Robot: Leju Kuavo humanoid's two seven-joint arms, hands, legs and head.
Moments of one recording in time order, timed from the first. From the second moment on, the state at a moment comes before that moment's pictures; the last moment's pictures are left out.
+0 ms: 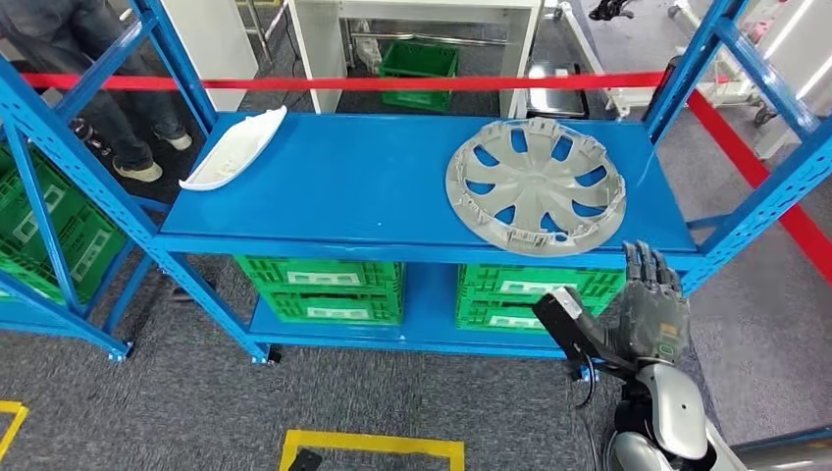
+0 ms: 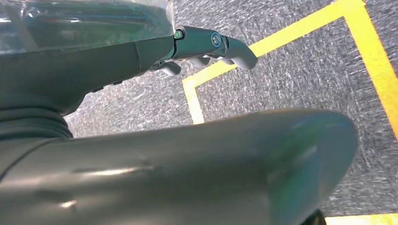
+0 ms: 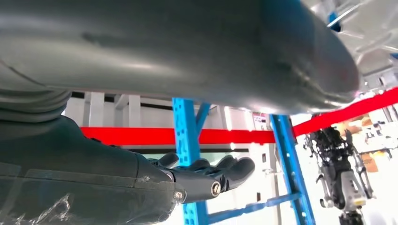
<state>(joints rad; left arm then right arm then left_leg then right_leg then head) -0.11 -0.01 -1.32 -0.30 0.94 0.43 0.01 -0.24 -0.41 0.77 -1.58 0.86 -0.24 0.63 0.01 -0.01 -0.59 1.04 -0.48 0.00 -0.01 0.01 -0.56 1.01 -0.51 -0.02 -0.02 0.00</state>
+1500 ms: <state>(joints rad) -0.11 0.01 -1.32 -0.29 0.93 0.43 0.02 -0.21 -0.38 0.78 -1.59 0.88 -0.23 0.64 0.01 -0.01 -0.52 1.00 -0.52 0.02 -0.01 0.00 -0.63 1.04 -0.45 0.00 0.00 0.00</state>
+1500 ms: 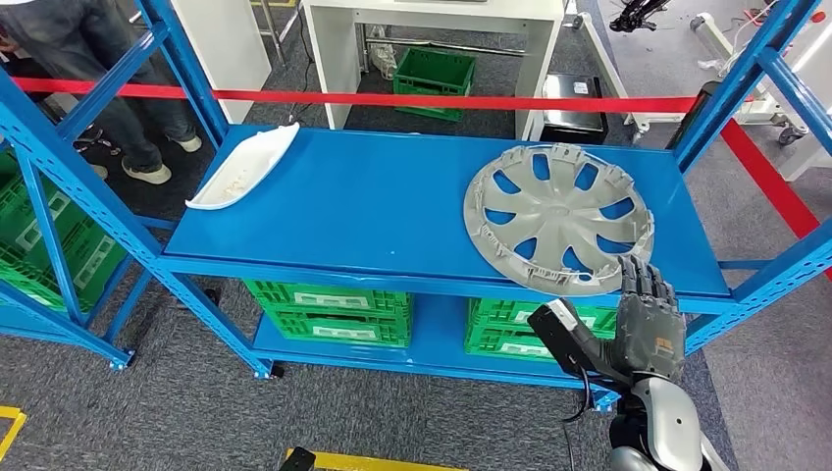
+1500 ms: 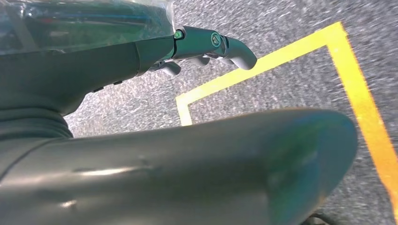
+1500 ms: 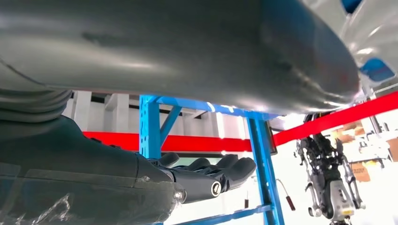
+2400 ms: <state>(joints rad) -0.10 0.00 -1.32 -0.29 0.93 0.43 0.02 -0.21 -0.38 0.77 -1.58 0.87 -0.22 0.64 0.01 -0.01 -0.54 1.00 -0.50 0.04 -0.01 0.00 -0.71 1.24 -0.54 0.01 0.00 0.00</state>
